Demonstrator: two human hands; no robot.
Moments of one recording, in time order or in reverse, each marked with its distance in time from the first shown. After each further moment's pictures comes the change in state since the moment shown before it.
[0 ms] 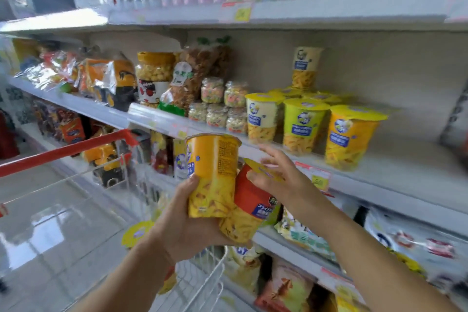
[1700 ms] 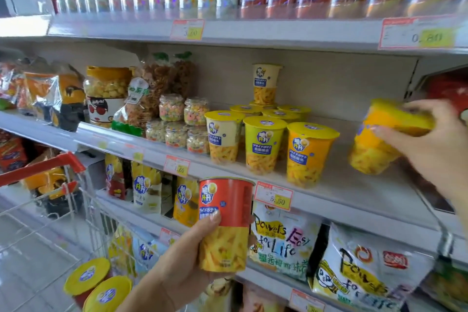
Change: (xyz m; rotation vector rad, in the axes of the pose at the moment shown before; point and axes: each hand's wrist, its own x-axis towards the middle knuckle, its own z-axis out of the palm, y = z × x) left_hand 0.057 -0.029 0.055 0.183 0.216 0.004; right_hand -0.040 -0.008 -0.215 -0.438 0.949 -0.136
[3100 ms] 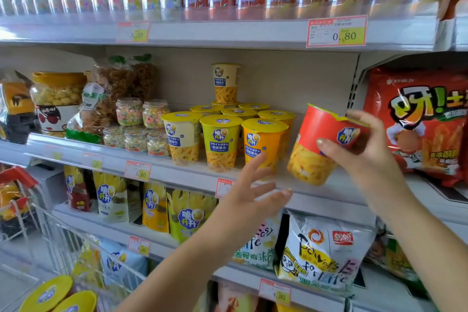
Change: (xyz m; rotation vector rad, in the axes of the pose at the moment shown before) left_hand 0.063 0.002 0.115 0.599 -0.001 0.208; right_hand -0.048 0.003 -0.012 0.398 -0.118 0.120
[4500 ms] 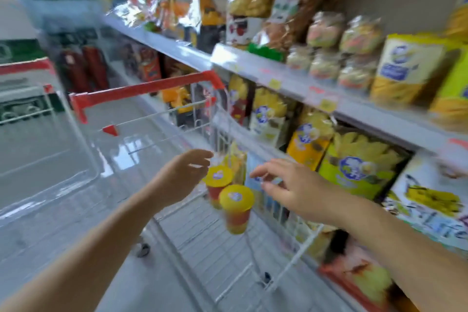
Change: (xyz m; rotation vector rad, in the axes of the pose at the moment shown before) left_hand -0.221 -0.081 -0.281 0.302 0.730 -0.448; right_hand -0.143 0.030 0.315 -0.363 -1.276 -0.343
